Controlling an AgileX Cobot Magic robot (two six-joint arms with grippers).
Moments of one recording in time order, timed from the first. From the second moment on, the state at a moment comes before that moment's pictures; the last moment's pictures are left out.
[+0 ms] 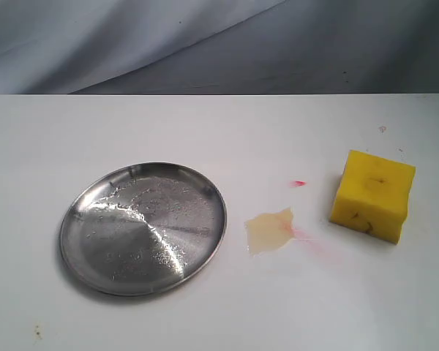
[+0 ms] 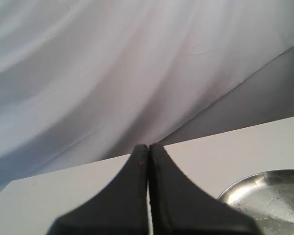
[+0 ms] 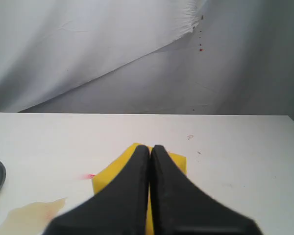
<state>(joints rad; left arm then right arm) -0.07 0.00 0.00 0.05 0.03 0.17 0.20 0.01 0.00 0.02 0.14 0.01</state>
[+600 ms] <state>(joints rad) -0.07 0.00 0.00 0.05 0.03 0.17 0.20 0.01 0.00 0.15 -0.02 0.03</state>
